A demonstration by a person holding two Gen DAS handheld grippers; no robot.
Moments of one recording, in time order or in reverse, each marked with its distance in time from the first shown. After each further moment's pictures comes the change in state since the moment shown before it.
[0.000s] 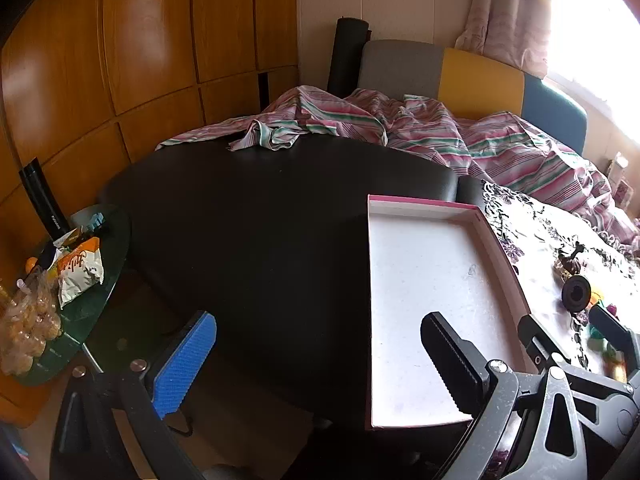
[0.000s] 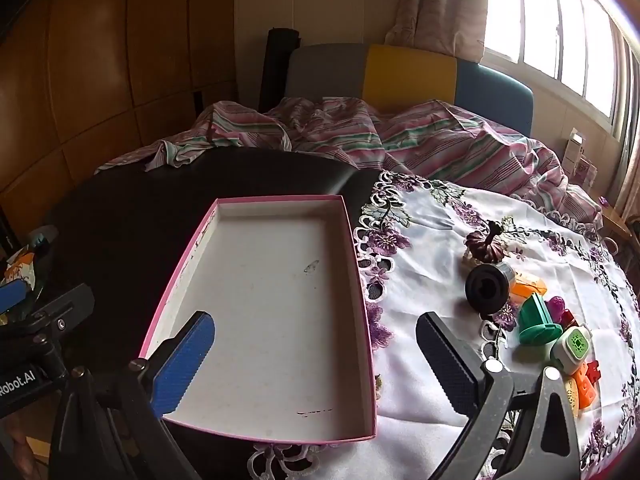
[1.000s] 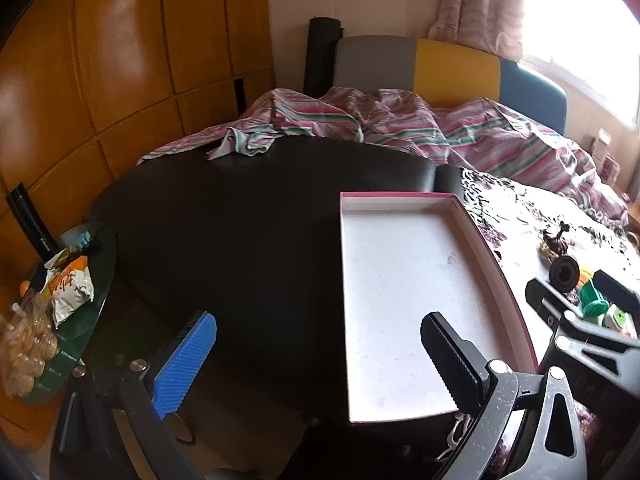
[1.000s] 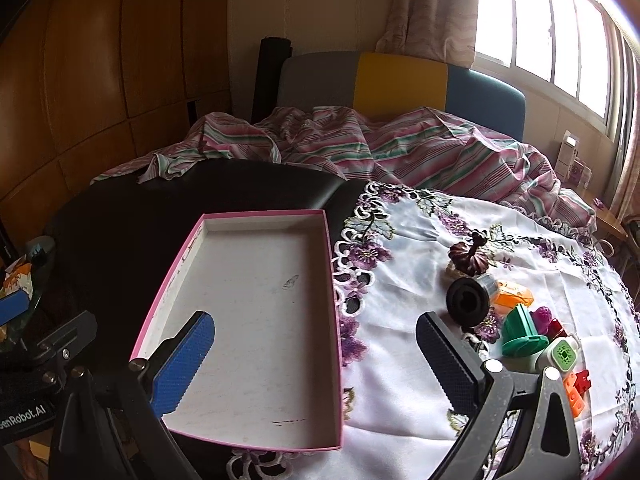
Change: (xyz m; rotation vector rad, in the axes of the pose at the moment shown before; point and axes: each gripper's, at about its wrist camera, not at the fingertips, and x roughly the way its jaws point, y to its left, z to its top) left arm -0.008 -0.024 0.000 0.086 0.007 -0.044; right arm -0.008 -0.023 0.011 0.016 -0.027 -0.014
